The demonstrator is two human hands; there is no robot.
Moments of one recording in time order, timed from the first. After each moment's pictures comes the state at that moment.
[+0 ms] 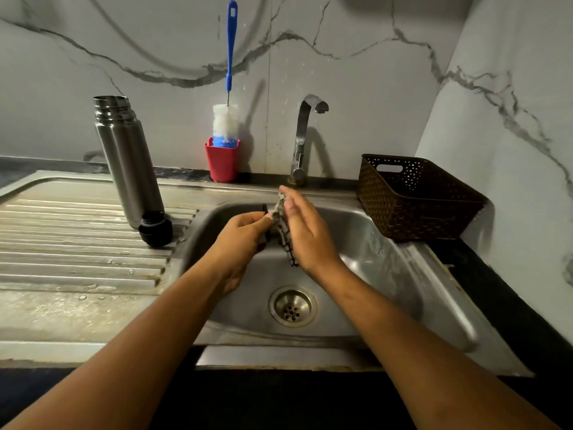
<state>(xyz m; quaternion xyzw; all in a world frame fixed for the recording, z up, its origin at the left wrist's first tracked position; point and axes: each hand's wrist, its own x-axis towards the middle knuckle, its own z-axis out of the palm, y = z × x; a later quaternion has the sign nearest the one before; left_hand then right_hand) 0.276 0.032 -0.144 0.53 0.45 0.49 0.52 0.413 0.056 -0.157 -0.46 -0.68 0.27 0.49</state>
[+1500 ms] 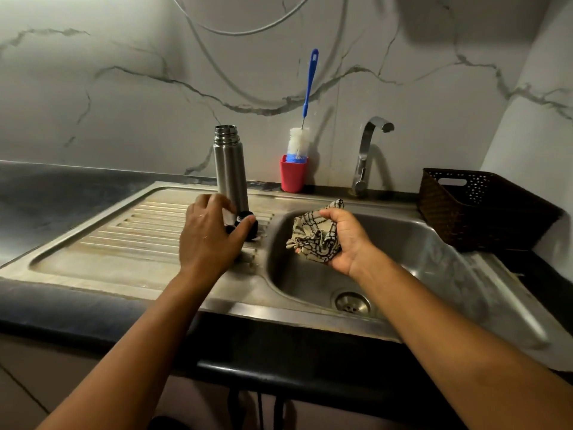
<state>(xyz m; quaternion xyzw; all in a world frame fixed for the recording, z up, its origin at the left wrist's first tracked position) 0.126 -0.043 -0.130 0.59 0.67 0.44 -0.09 0.345 0.023 -0.124 -0.43 -0.36 0.69 0.45</state>
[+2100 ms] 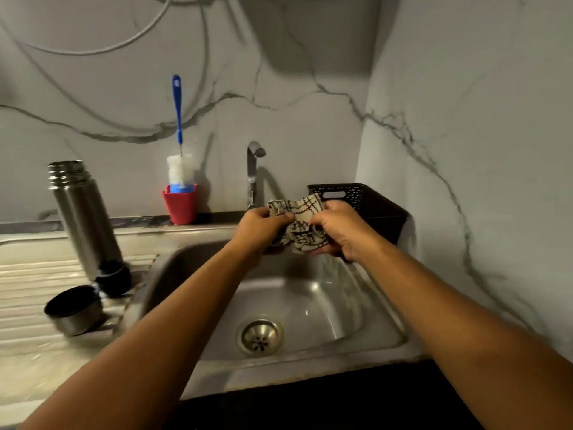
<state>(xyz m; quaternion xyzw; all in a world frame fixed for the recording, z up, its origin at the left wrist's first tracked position) 0.371 0.066 -0.081 0.56 0.49 0.44 0.51 0.531 0.032 -0.060 -0.58 -0.48 0.42 0.50</state>
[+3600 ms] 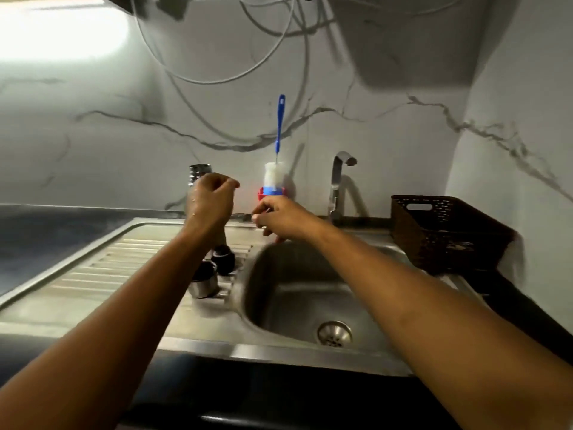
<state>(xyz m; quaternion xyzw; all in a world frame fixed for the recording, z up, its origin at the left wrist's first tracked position) 0.172 0.009 -0.028 0.50 0.59 0.61 0.18 0.323 0.051 -0.040 -0.44 -0.79 0.33 0.27</state>
